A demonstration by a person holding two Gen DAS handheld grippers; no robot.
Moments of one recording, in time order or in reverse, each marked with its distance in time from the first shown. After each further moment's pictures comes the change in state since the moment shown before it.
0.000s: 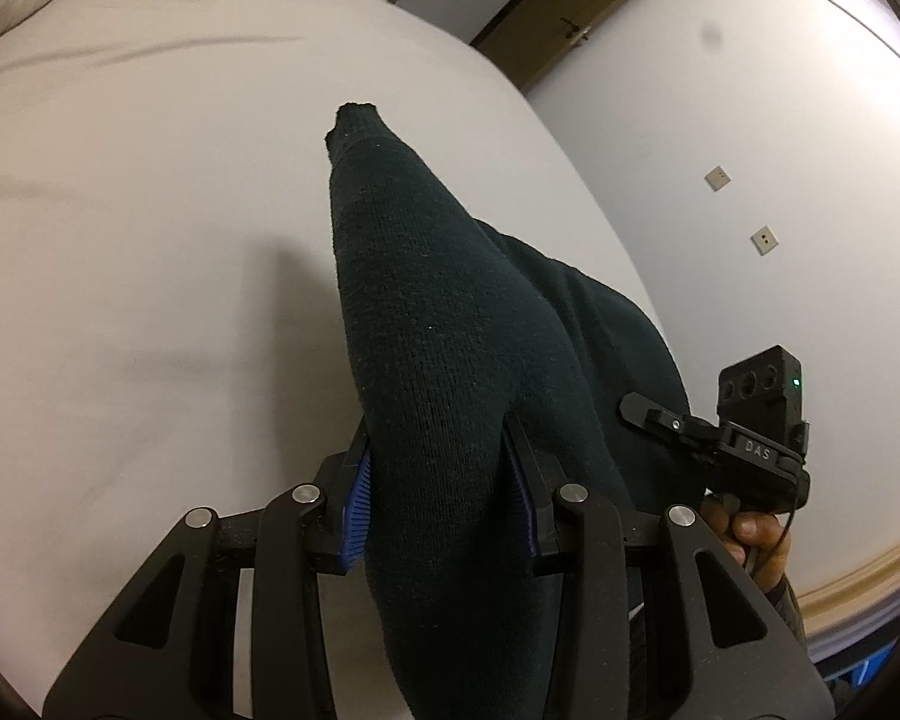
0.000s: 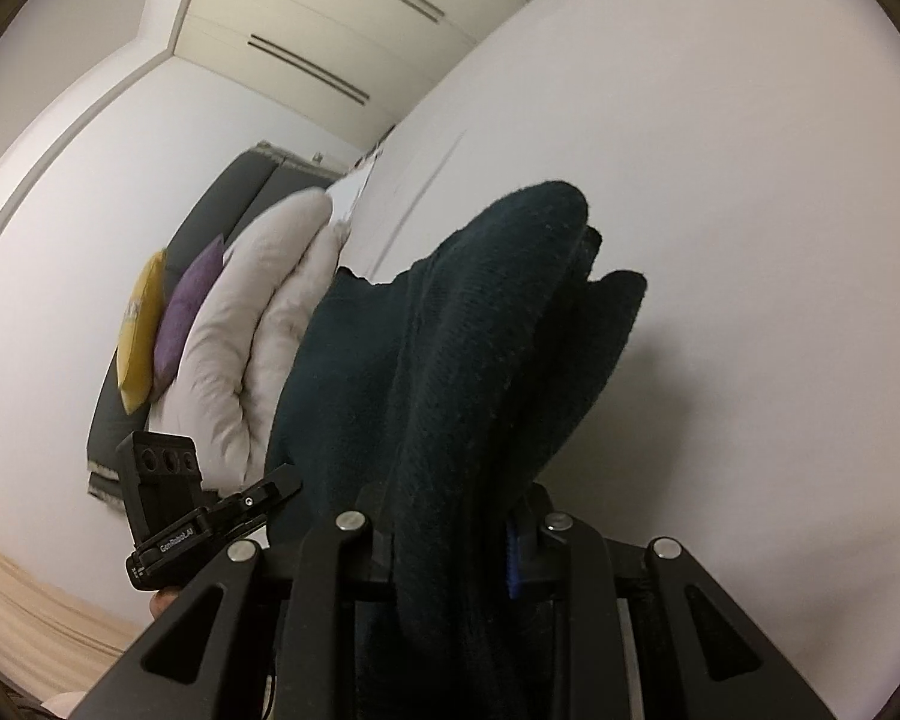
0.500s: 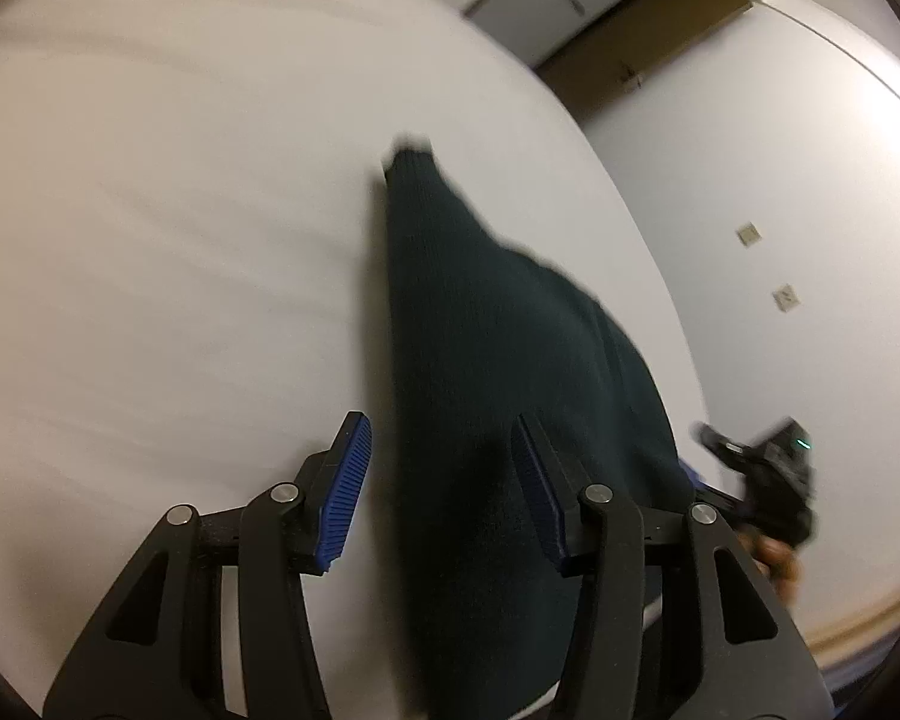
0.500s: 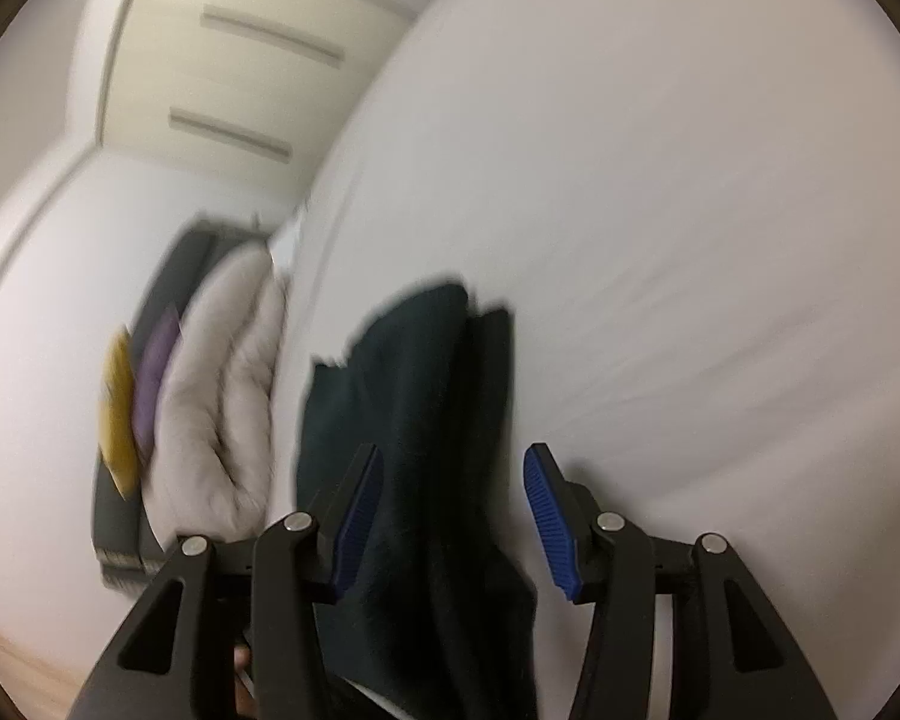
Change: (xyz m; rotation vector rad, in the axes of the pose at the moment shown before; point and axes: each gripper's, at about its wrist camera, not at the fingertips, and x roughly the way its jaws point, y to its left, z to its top) left arm -0.029 0.065 -0.060 -0.123 -0.113 0.050; right arm -0.032 -0.040 -0.051 0.250 -0.143 -0.036
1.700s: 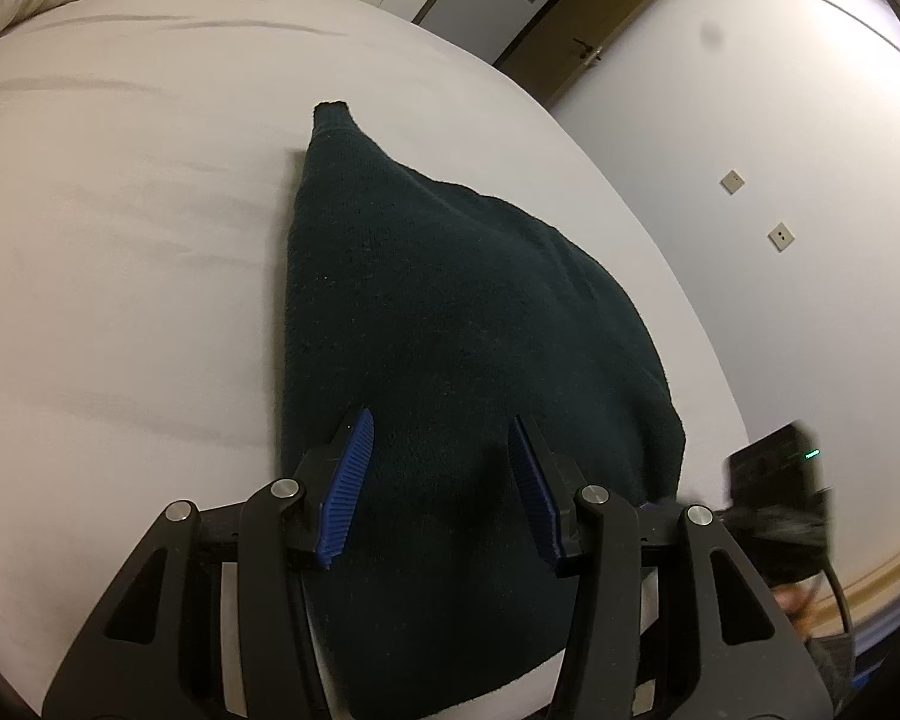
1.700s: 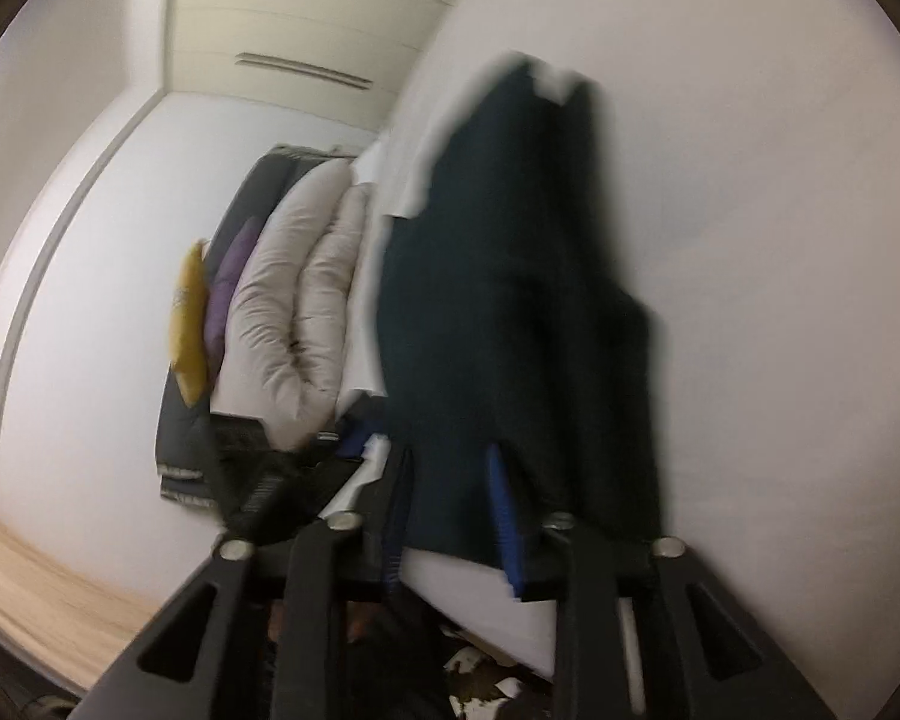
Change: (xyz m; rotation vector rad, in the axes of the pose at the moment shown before) left arm 0.037 -0.037 -0.042 0.144 0.007 0.001; right arm 0.055 -0.009 -0.089 -0.012 0.207 0.206
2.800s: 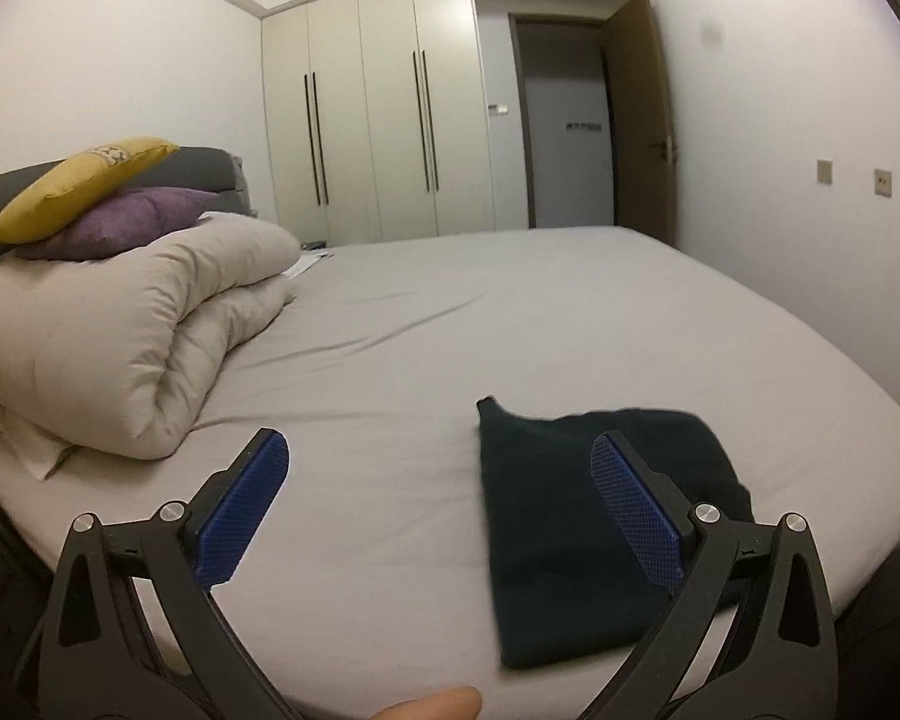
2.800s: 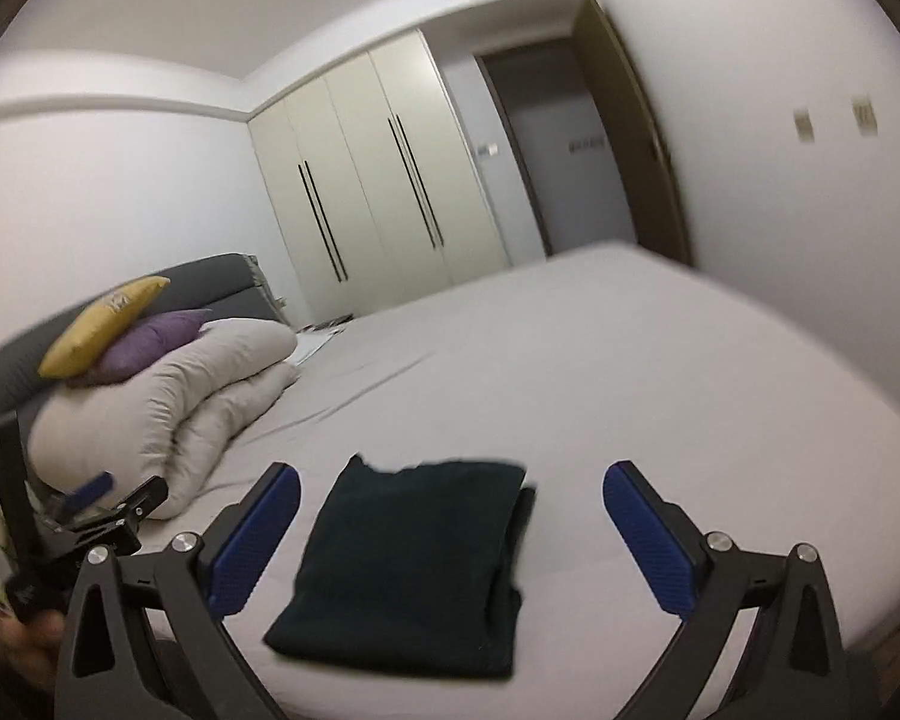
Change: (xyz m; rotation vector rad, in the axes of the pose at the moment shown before) left arm -0.162 -0.135 -0.028 0.375 -0.506 0.614; right arm -0.145 0.186 -0.076 -0.713 -0.683 -0.502
